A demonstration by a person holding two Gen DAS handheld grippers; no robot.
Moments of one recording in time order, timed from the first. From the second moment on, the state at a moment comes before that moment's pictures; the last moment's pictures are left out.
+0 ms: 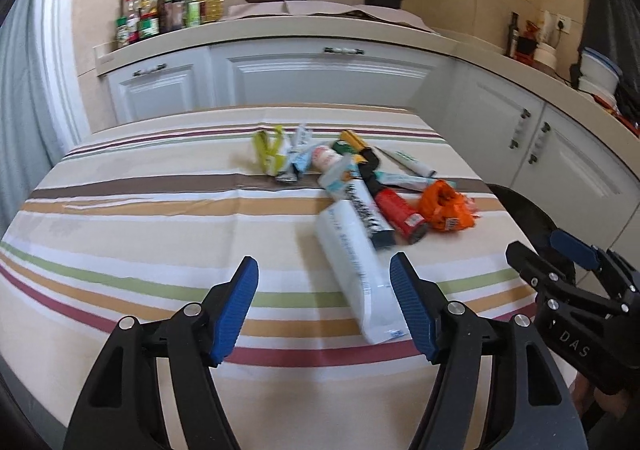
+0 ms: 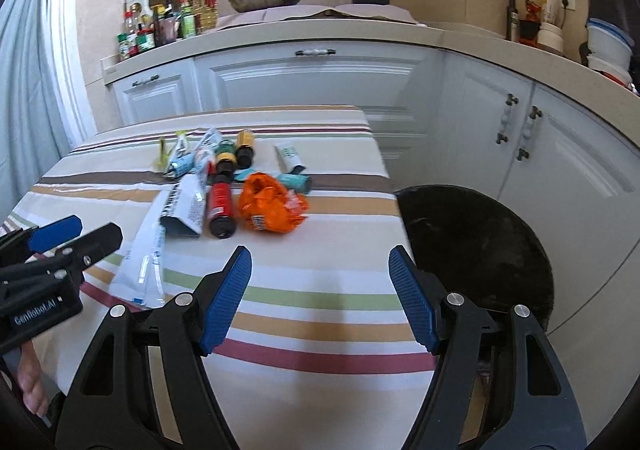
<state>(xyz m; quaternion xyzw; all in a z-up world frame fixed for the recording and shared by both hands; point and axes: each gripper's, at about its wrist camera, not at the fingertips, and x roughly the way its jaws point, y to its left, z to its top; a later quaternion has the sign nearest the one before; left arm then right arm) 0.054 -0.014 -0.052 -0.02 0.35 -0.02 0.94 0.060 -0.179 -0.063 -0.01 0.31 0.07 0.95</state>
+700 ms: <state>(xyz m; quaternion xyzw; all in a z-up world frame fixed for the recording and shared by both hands) 0.074 -0.031 -0.083 0.00 0.41 -0.02 0.91 0.067 -0.243 -0.070 0.02 0.31 0.02 0.95</state>
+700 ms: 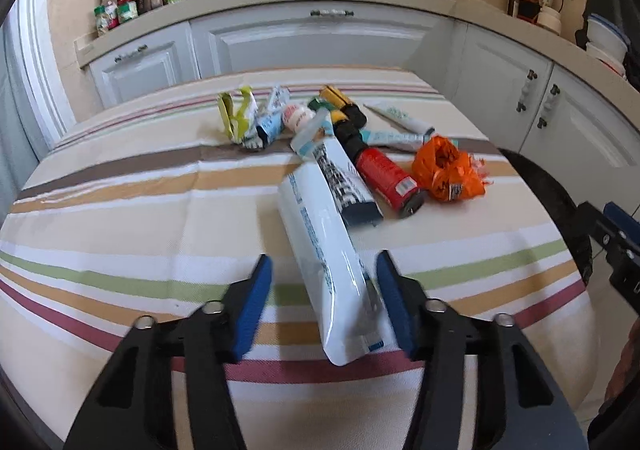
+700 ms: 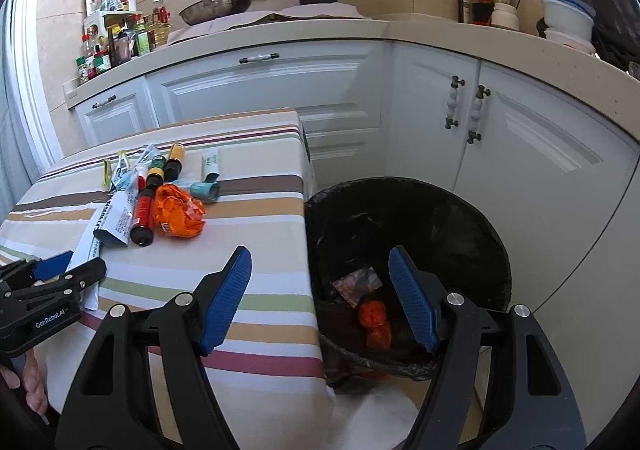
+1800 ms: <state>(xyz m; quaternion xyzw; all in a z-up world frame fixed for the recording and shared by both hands) 0.078 0.072 -0.066 -0.02 0.37 0.08 0.92 0.137 -0.146 -0.061 -0.02 0.35 0.09 0.93</state>
